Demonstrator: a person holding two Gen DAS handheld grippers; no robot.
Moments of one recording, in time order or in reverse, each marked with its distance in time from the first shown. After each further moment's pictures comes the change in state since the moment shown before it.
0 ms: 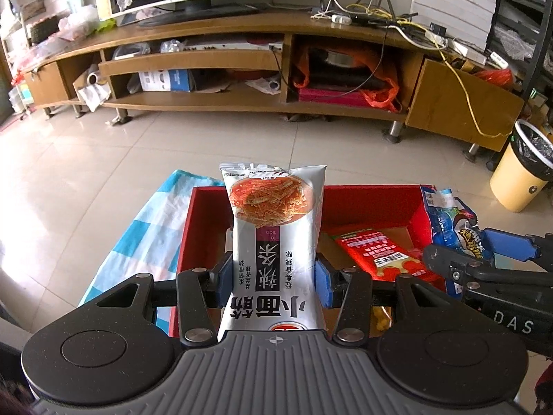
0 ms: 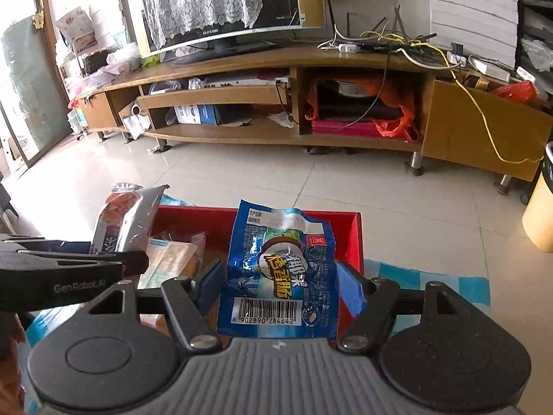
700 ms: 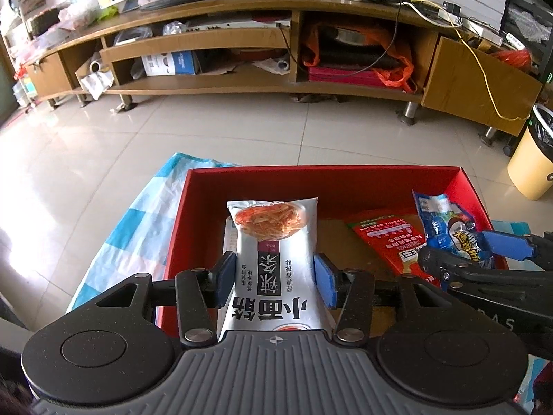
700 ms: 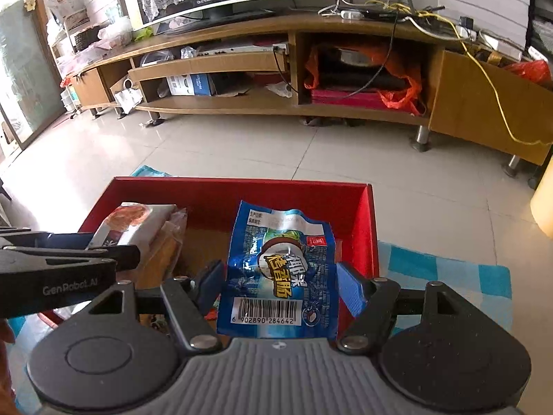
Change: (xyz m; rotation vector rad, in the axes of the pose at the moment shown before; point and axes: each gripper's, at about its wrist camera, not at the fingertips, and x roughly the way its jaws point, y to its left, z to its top) left arm 0.033 -0.005 0.001 0.010 0.056 0.047; right arm 0.047 -0.006 -0.004 0.004 0.094 -0.005
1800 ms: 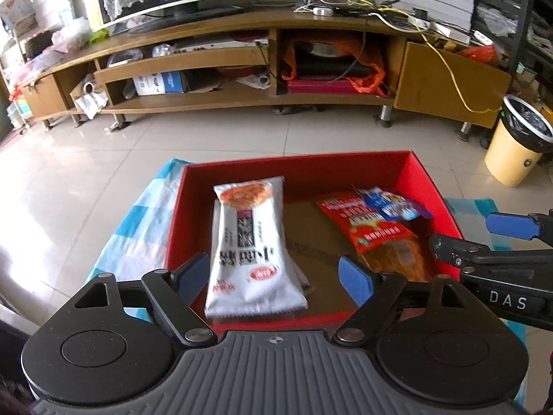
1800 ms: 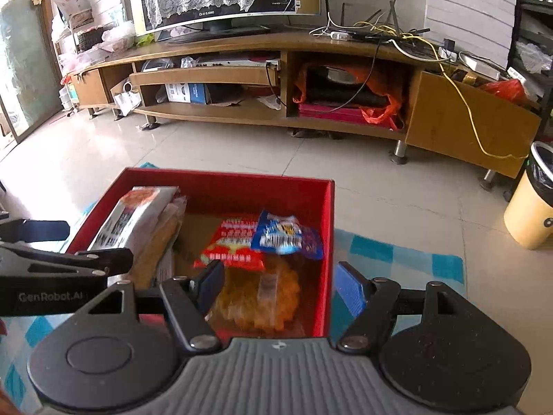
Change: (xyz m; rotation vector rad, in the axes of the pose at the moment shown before) left arm -0.057 -0.016 -0.036 0.059 -0.048 -0.039; right arm -0.071 -0.007 -0.032 -0.049 -0.050 -0.055
